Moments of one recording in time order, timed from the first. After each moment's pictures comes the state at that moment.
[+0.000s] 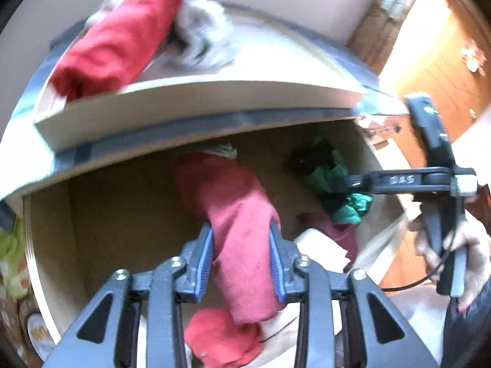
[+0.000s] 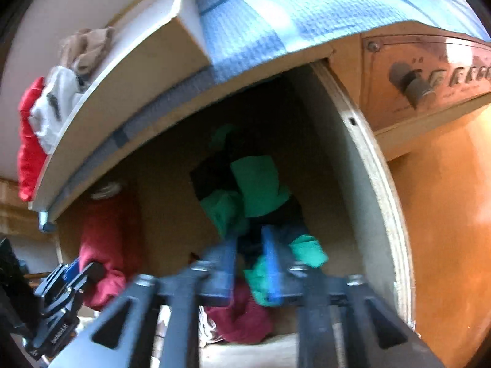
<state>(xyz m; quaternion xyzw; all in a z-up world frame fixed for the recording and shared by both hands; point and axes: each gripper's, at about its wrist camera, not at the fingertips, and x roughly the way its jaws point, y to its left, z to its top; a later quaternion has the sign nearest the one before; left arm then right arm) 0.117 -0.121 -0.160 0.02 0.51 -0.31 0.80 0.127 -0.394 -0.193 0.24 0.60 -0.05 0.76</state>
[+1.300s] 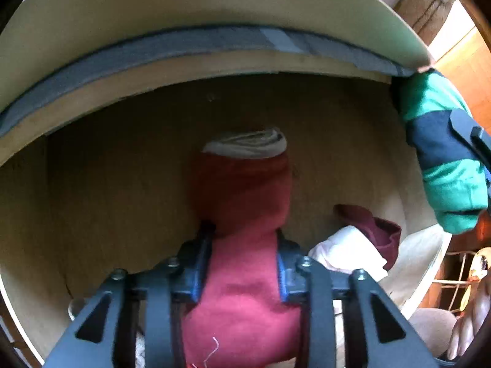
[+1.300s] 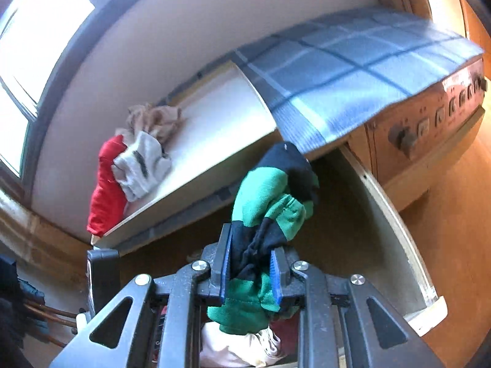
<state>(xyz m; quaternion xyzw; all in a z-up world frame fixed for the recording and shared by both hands) 0.155 -0.150 -0.224 0.04 0.62 -0.23 0.75 0.074 -0.371 -0.125 0.28 0.40 -0.06 0.87</state>
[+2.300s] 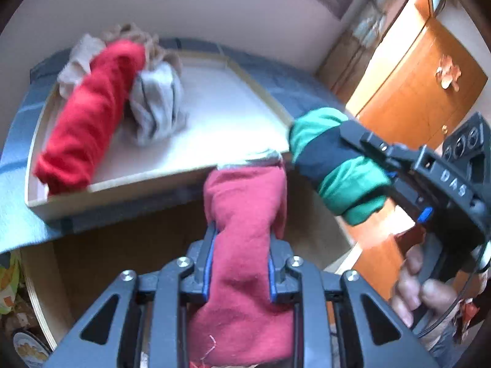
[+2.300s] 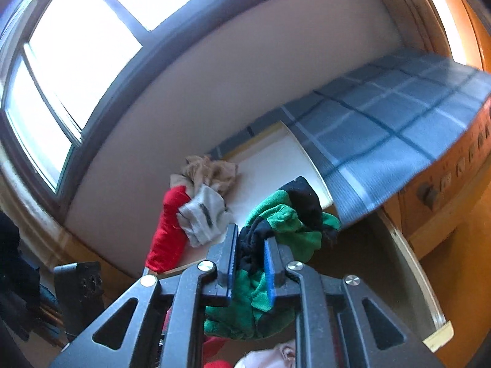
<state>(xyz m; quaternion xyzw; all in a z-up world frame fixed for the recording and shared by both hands) 0.135 -0.142 -0.106 -0.04 0.47 -0.36 0.80 0.070 -0.364 -0.068 0.29 0.27 0.00 0.92</state>
